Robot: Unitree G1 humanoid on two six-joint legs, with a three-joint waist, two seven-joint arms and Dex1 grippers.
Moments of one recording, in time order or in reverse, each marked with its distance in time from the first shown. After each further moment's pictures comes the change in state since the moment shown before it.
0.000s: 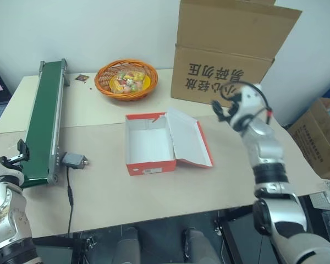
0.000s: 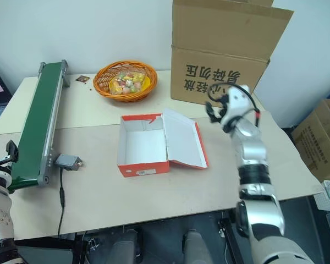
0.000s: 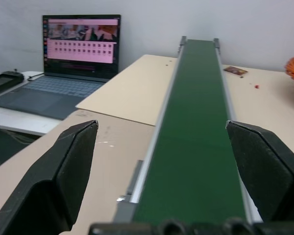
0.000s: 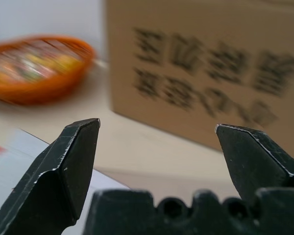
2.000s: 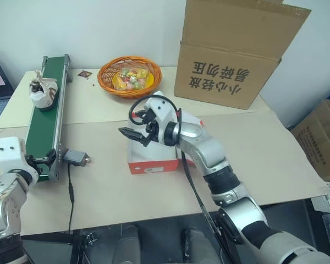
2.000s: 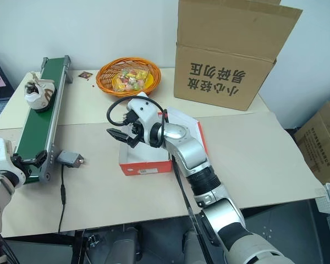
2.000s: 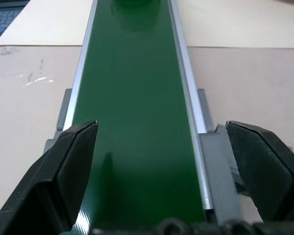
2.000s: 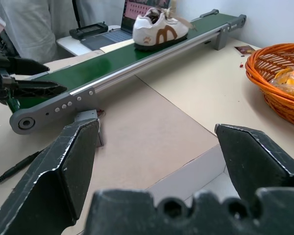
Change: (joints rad) left arm 0.022 0.174 -0.099 -0.134 -0.002 0.517 -0.124; right arm 0.079 0.241 0.344 -0.308 -0.027 0.276 0.146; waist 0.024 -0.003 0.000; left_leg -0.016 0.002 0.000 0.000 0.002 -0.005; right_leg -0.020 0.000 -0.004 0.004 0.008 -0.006
